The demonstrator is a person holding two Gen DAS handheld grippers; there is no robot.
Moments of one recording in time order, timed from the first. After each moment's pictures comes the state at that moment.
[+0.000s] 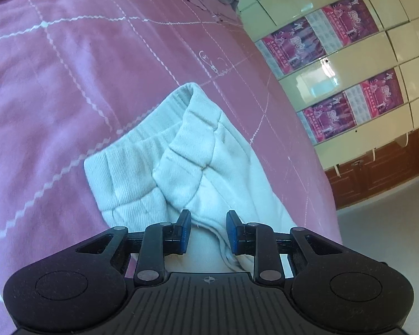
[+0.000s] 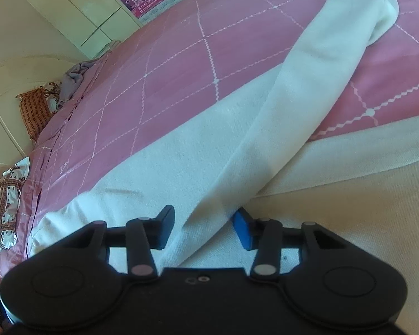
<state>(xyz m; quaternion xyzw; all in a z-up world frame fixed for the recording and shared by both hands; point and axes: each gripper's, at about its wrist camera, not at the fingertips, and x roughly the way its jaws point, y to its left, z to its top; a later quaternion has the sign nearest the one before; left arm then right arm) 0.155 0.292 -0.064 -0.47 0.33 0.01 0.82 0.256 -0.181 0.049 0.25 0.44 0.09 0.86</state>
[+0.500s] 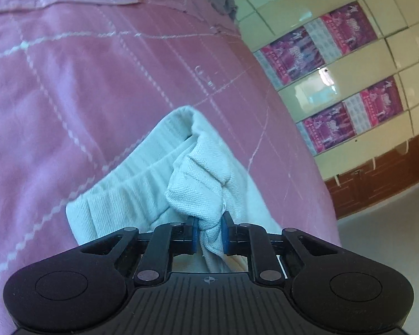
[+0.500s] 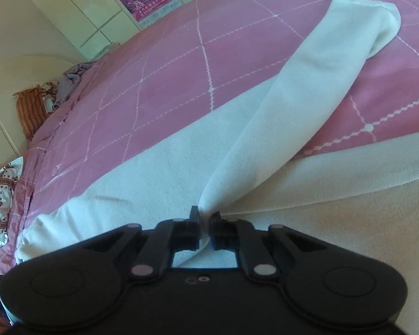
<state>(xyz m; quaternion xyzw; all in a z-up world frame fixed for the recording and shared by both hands) 0.190 0.313 -0.051 -0.45 0.31 0.01 0.84 0.266 -0.185 0.061 0.23 0.43 0.09 0.87</state>
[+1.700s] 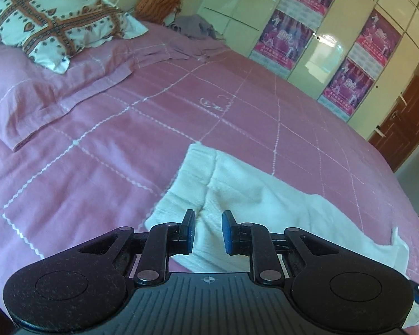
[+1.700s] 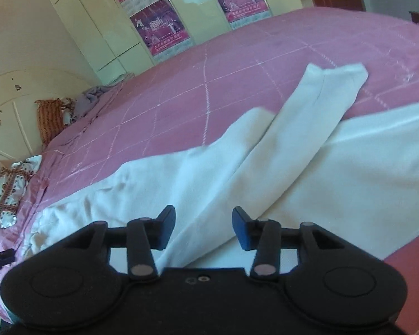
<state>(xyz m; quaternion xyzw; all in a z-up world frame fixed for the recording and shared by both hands) 0.117 0.289 0.024 -0.23 0.33 0.08 0.91 0.139 -0.210 0.106 0.19 0.35 0.07 0.91</state>
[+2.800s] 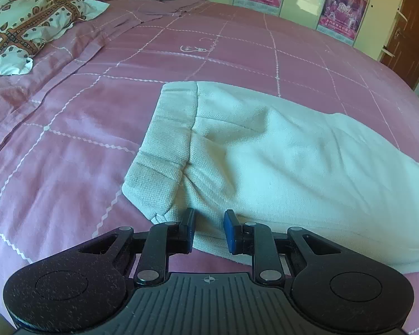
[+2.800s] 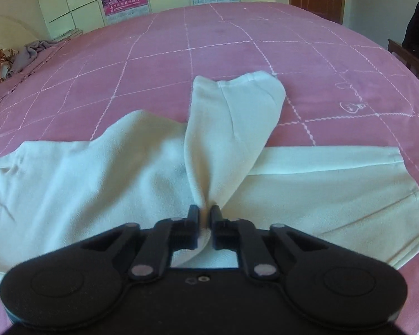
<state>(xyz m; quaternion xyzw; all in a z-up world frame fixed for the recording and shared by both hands) 0.149 0.242 -0.023 -0.10 0.43 0.08 0.89 0.185 -0.285 0.089 0.07 0.42 -0.03 0.90</state>
